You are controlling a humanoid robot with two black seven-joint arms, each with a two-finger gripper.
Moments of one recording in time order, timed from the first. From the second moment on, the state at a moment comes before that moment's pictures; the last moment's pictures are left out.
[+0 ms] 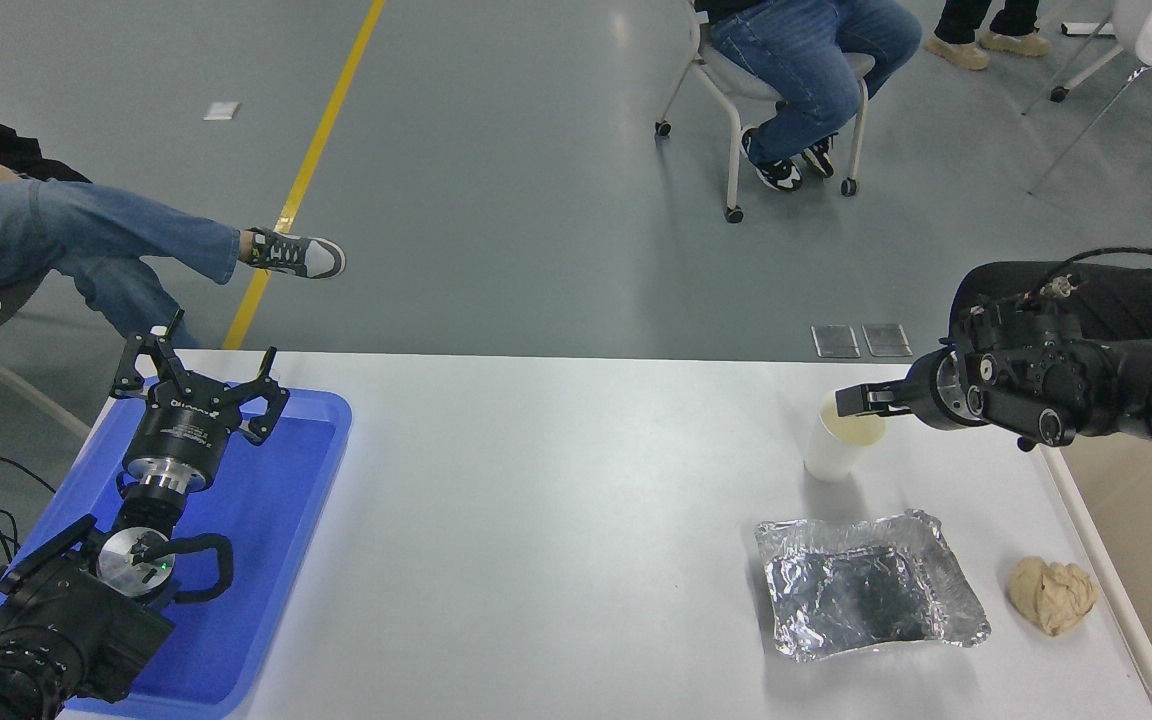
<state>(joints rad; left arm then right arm) -0.64 0.20 -0.89 -0.20 -0.21 -0.79 -0.32 1.25 -0.28 -0.88 0.62 -0.61 0.23 0.04</state>
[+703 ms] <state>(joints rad) -0.64 0.20 -0.89 -0.20 -0.21 -0.79 -0.32 1.16 -0.26 -0.85 0.54 -0.61 0.19 0.04</state>
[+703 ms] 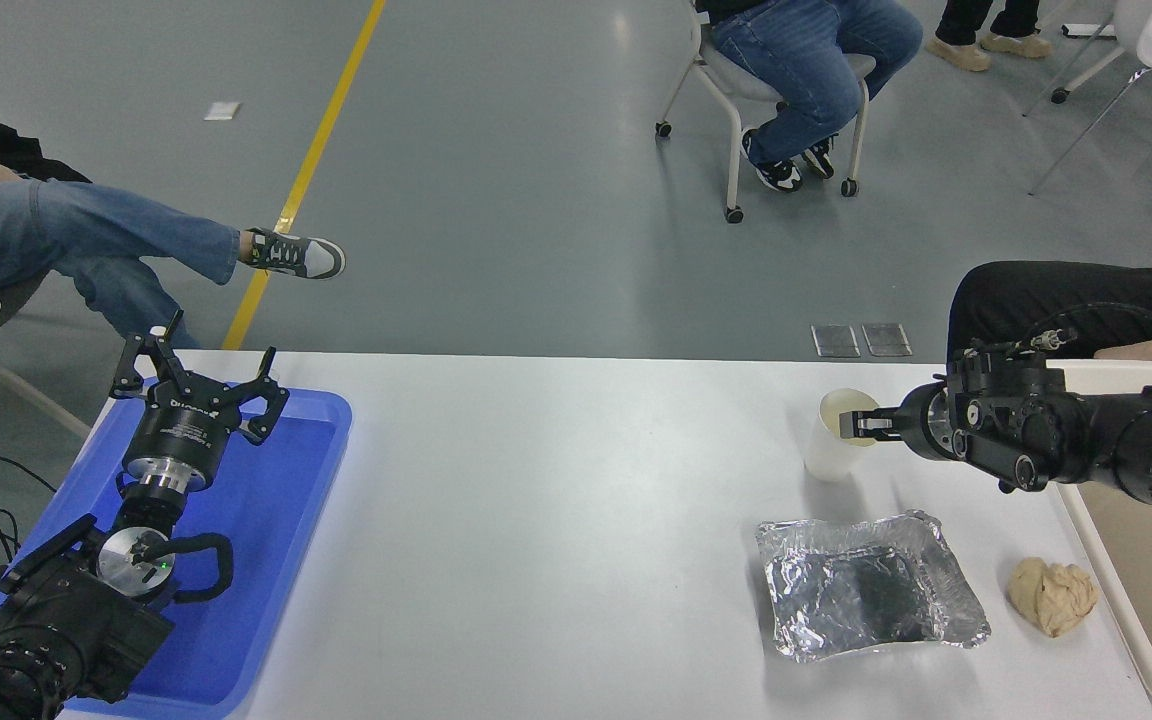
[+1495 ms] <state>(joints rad) -0.64 0.20 -0.89 -0.20 -0.21 -0.79 -0.32 1.38 -0.36 -0.88 0.72 -0.60 0.27 0.04</state>
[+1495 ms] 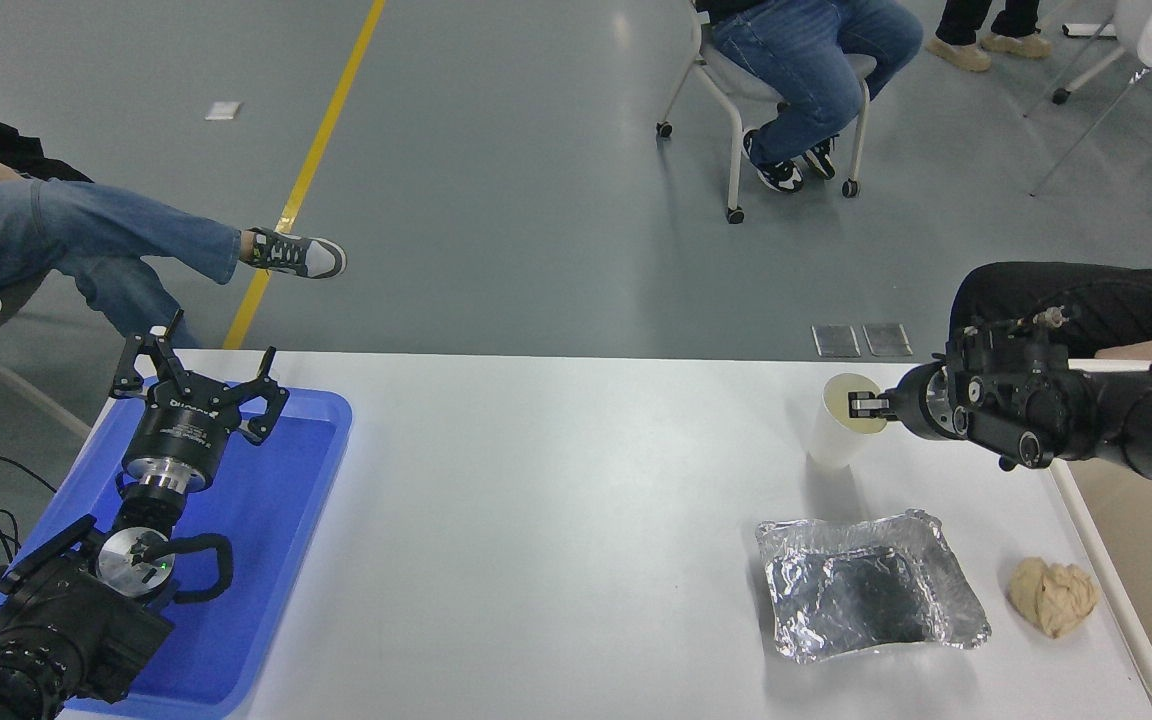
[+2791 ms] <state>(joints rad) -0.63 0.20 -0.89 -0.20 -0.21 -0.79 -0.32 2.23 -0.56 -1.36 1.21 -0.59 0.56 0.03</state>
